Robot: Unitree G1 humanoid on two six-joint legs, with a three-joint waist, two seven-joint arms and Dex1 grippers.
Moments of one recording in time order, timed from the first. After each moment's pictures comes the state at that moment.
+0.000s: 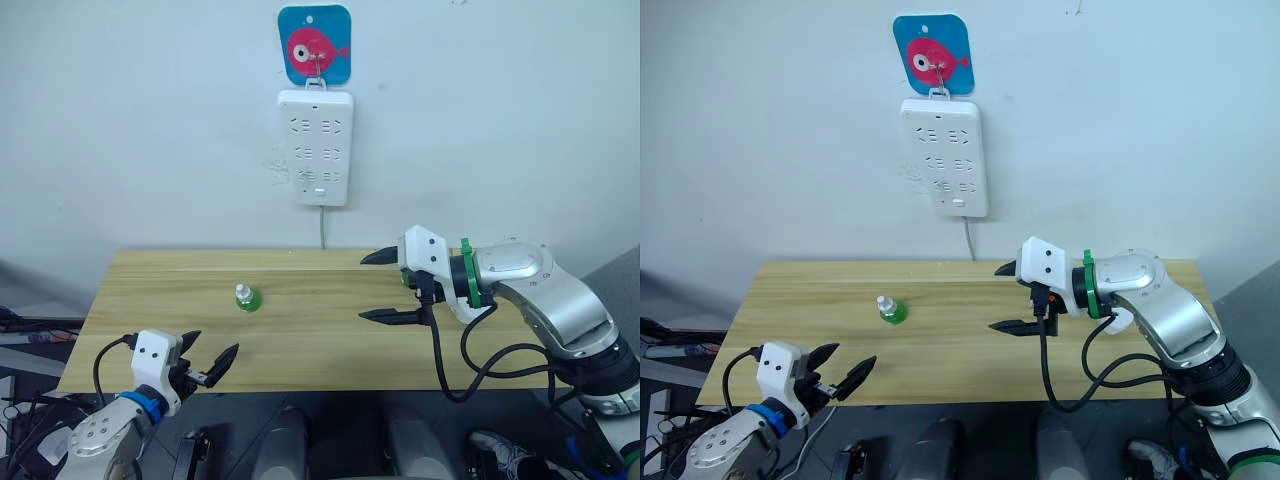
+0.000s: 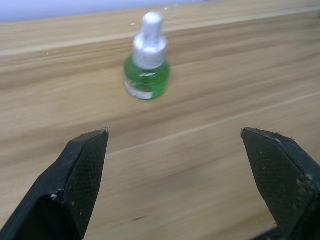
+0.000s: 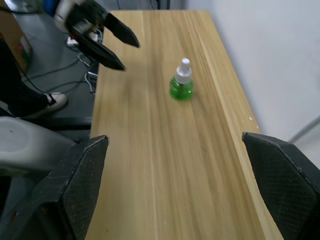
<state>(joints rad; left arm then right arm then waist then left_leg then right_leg) 0.31 0.47 0.27 -0.13 -0.36 0.24 -0.62 -0.56 -0.69 0.30 -0.42 0.35 0.64 1.04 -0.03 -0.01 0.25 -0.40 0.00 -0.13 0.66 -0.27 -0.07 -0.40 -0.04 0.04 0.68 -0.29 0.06</state>
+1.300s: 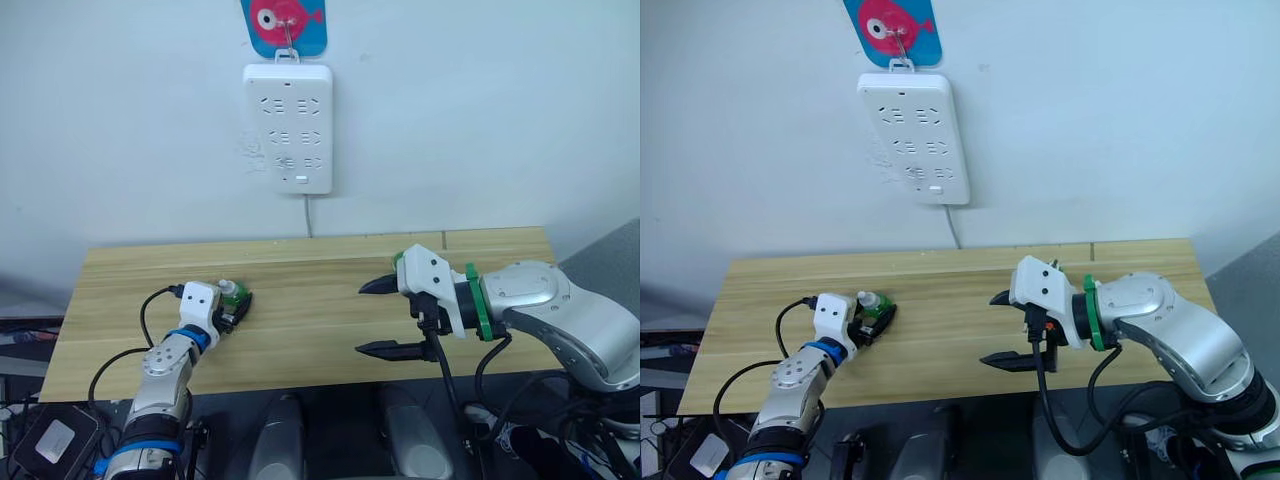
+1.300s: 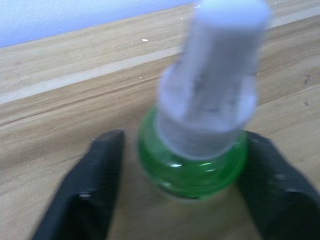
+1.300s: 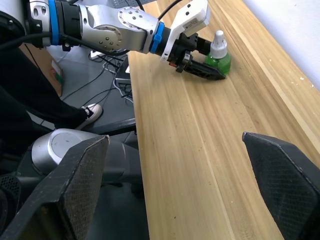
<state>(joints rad) -0.20 0.39 0.15 0.56 -0.15 -0.16 -0.53 -0.50 -0.75 0.25 -0.67 0.57 0.95 0.90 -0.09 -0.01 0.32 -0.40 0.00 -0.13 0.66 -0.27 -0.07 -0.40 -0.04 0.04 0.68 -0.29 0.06</state>
